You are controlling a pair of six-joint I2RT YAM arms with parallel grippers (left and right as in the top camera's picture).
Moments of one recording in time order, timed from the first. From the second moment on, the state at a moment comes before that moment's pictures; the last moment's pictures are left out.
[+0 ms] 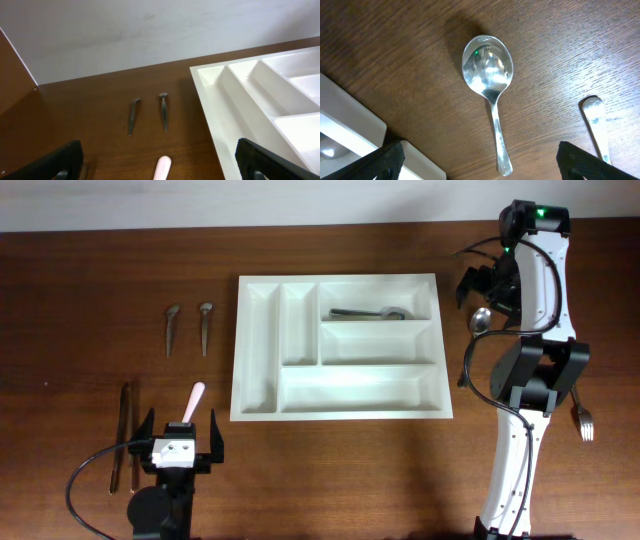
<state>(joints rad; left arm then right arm) 0.03 0.01 0.04 -0.15 -0.01 0.18 -0.16 2.63 2.66 -1.69 -0.03 0.40</state>
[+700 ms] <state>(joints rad) 0.03 0.01 0.04 -0.15 -0.01 0.18 -0.16 2.63 2.44 -1.64 -0.04 0.42</state>
